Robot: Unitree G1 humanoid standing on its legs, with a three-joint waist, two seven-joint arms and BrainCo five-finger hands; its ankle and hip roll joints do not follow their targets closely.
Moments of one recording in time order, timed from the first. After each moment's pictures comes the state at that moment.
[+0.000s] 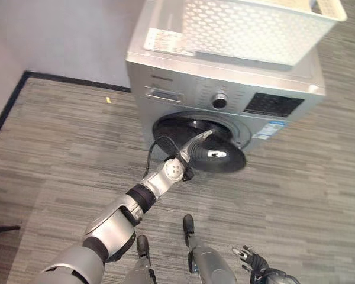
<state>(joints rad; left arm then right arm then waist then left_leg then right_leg) -0.85 0.19 -0.74 0.68 -0.05 -0.10 0.10 0.04 -0.31 0.27 1.02 0.58 -0.07 0.11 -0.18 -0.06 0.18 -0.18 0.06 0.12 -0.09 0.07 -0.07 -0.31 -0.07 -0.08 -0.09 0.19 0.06</state>
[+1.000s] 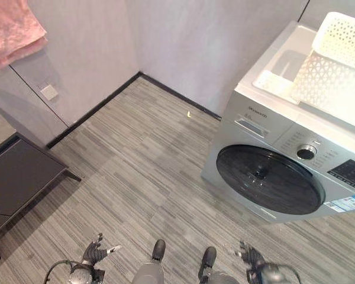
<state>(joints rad) 0.11 0.41 -0.18 0.94 -0.15 -0.21 0.08 0.05 -0.27 0.24 1.13 0.26 -0.08 0.04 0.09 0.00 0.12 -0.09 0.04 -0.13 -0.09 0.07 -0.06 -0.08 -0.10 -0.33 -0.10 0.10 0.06</state>
